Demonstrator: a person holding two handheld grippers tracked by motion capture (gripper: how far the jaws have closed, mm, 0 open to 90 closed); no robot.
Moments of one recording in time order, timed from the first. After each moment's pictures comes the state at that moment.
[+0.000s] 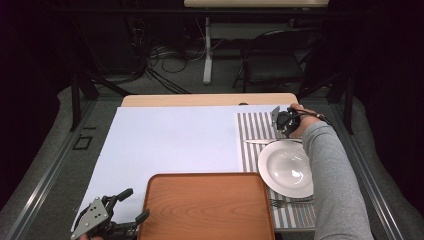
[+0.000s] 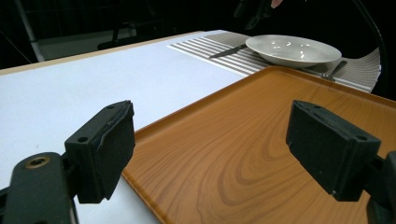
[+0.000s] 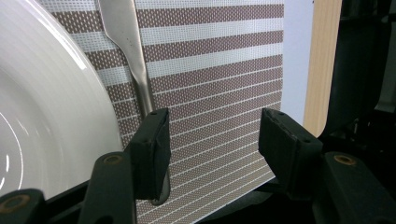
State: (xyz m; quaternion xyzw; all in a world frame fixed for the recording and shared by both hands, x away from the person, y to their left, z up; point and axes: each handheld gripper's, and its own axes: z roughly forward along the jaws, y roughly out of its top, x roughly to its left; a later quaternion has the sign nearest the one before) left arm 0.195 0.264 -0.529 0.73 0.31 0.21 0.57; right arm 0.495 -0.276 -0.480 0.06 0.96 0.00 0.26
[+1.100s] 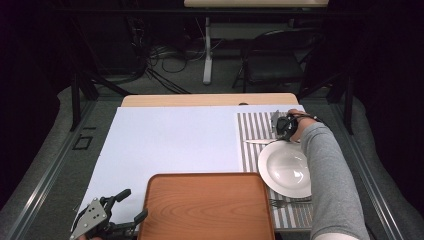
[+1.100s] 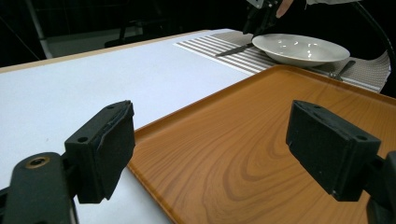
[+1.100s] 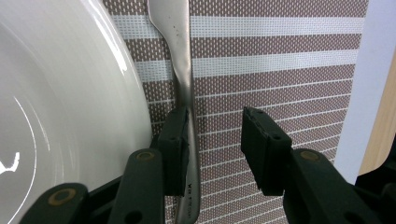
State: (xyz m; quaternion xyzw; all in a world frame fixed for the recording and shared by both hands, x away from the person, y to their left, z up) left arm 0.193 0.266 -0.530 0.73 0.32 0.22 0.57; right arm 0.505 -0.283 -0.509 0.03 0.98 0.00 0.18
